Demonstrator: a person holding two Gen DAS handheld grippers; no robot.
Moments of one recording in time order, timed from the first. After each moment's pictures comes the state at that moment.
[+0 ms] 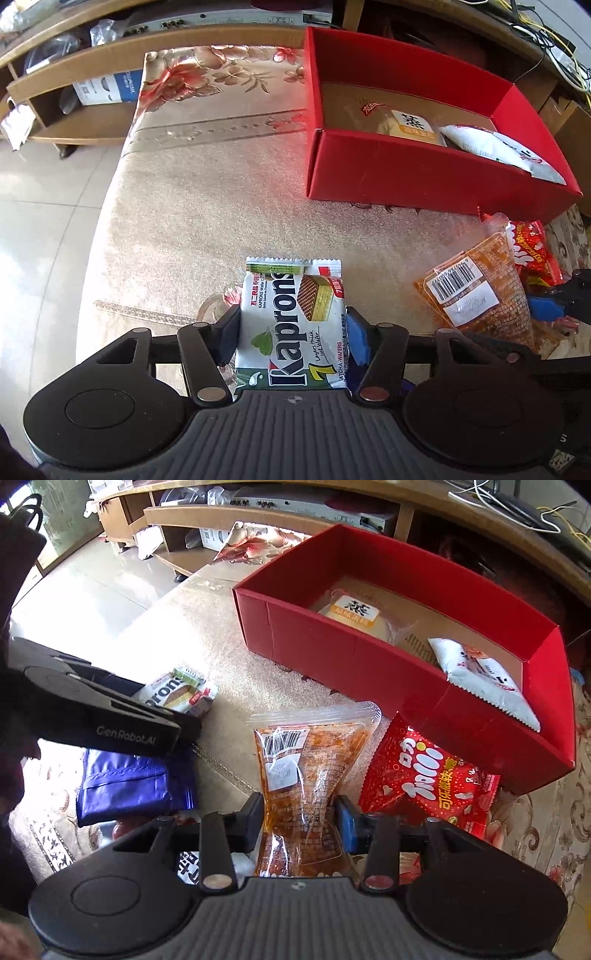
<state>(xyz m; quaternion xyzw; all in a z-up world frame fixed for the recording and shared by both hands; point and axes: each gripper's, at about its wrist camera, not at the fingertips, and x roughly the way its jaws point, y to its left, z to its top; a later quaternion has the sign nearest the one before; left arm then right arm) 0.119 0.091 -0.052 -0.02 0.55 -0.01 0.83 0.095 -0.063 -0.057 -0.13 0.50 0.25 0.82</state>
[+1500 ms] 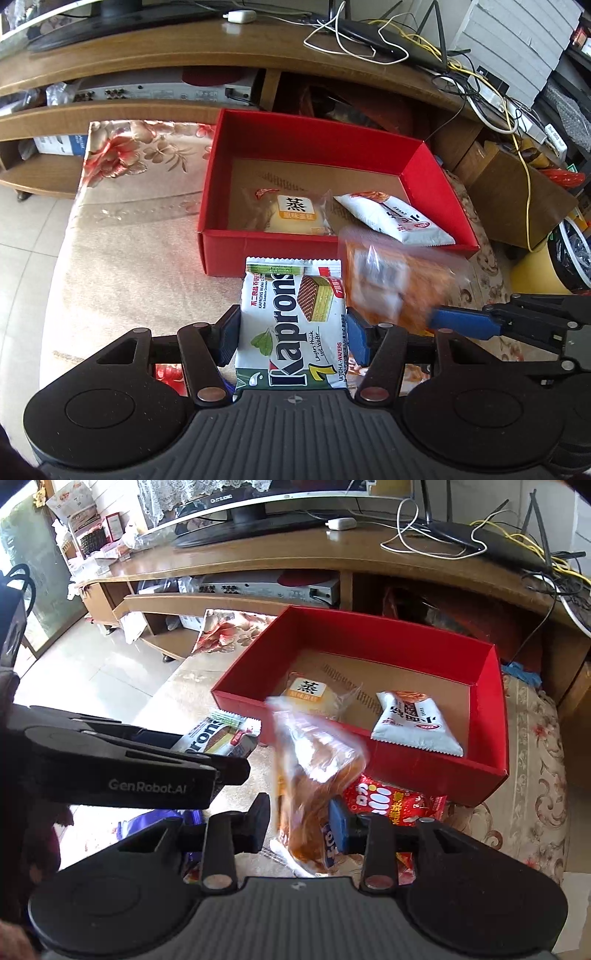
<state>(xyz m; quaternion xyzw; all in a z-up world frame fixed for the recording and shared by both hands) 0.122 0.047 0.004 -0.05 0.49 -0.09 0.87 0.092 -0.102 0.001 -0.03 0.45 0.22 0.87</state>
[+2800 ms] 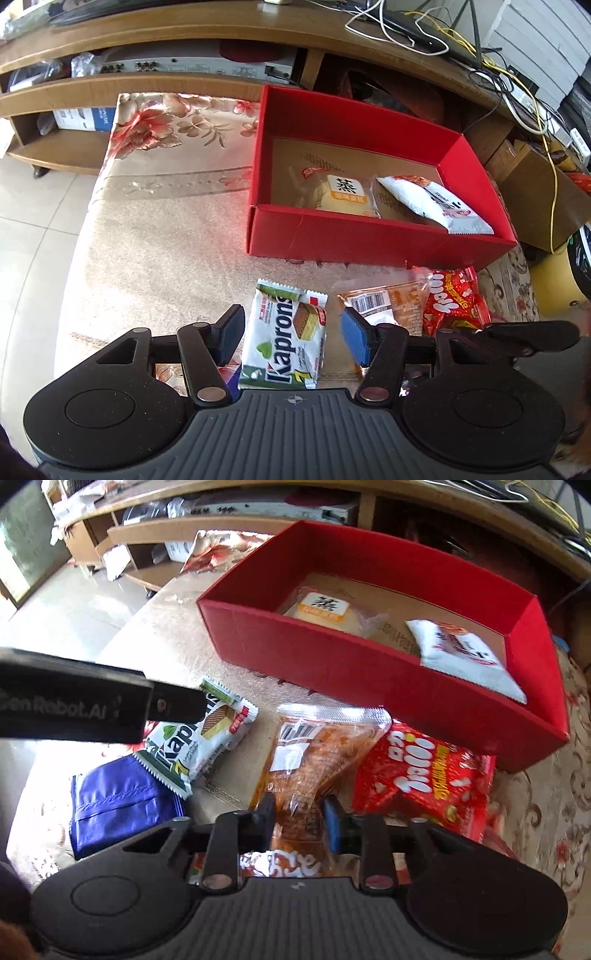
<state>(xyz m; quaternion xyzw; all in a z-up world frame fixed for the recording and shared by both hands) 0.122 0.074 -0.012 -0.06 0.51 -0.06 0.86 0.100 -0.075 -0.054 -0.08 0.51 0.20 0.83</state>
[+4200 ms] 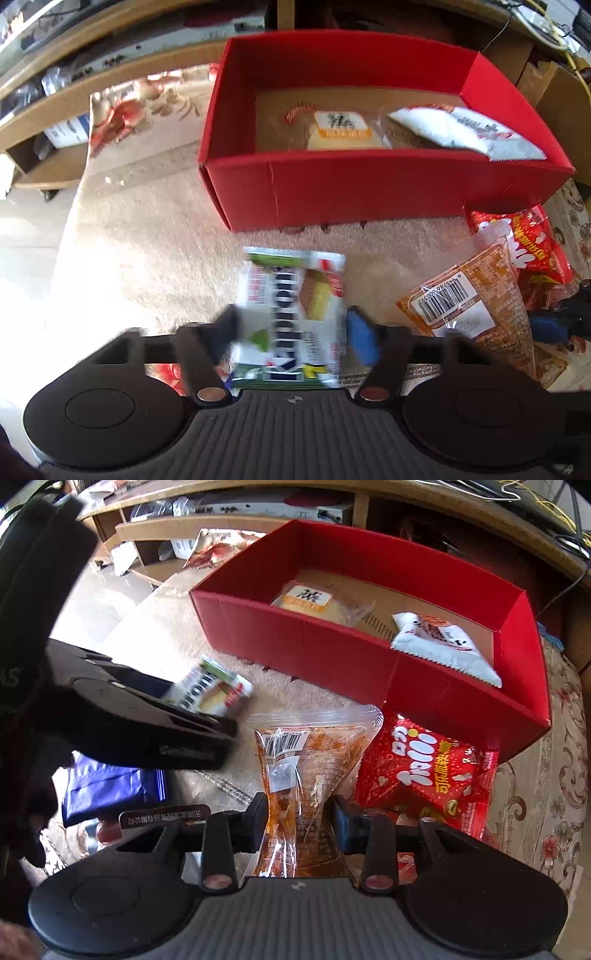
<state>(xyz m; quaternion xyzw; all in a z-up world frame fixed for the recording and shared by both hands) 0.140 0.035 -0.059 0.04 0.54 -0.03 0.84 0.097 -0.091 -0.055 -0.09 0.51 0.22 0.83</state>
